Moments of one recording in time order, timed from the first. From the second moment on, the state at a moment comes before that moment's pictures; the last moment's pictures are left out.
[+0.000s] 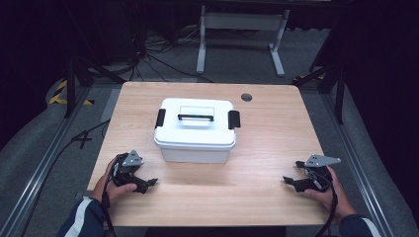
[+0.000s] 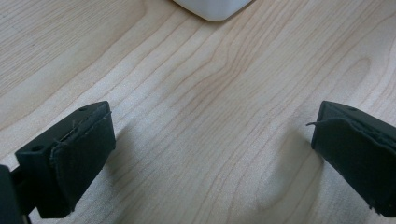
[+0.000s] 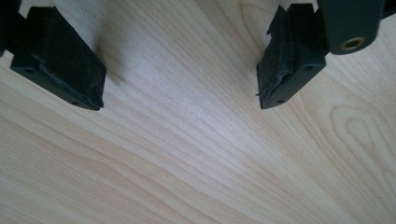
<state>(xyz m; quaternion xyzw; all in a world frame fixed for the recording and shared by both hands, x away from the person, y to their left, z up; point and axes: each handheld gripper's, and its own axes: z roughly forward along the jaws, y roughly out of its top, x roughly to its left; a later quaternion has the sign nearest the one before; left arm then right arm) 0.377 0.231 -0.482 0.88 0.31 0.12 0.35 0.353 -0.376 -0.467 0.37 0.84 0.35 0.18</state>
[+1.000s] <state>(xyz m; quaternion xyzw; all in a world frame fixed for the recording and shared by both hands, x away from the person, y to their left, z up) 0.377 0.231 -0.482 0.88 0.31 0.12 0.35 0.363 -0.364 -0.421 0.32 0.87 0.34 0.17</state>
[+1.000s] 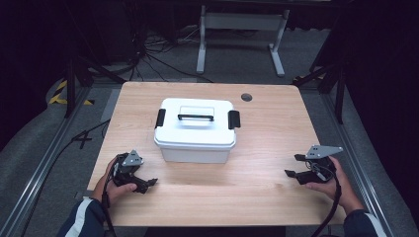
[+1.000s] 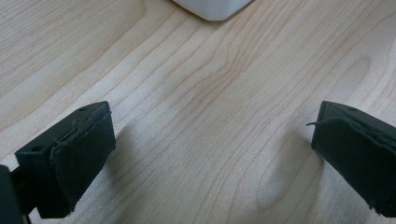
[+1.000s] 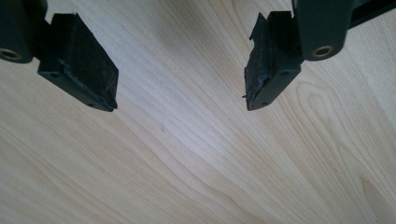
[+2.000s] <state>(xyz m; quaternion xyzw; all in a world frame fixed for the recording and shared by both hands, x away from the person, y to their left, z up) 0.377 0.231 -0.482 0.88 0.31 0.12 0.35 0.397 -0.300 -0.323 0.20 0.91 0.30 0.20</state>
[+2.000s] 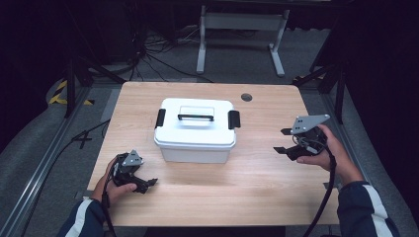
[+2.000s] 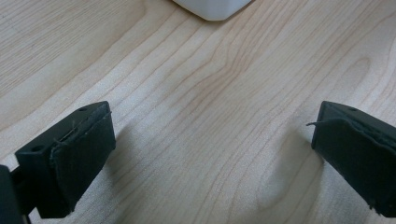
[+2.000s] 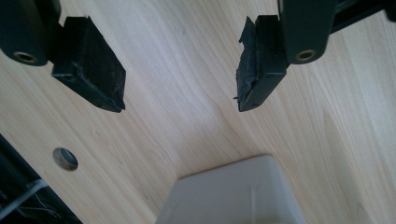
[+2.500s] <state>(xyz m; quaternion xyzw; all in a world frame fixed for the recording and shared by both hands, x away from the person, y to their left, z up) 0.376 0.230 -0.482 0.88 0.31 0.11 0.35 0.409 -0.265 -0.294 0.16 0.92 0.30 0.20</state>
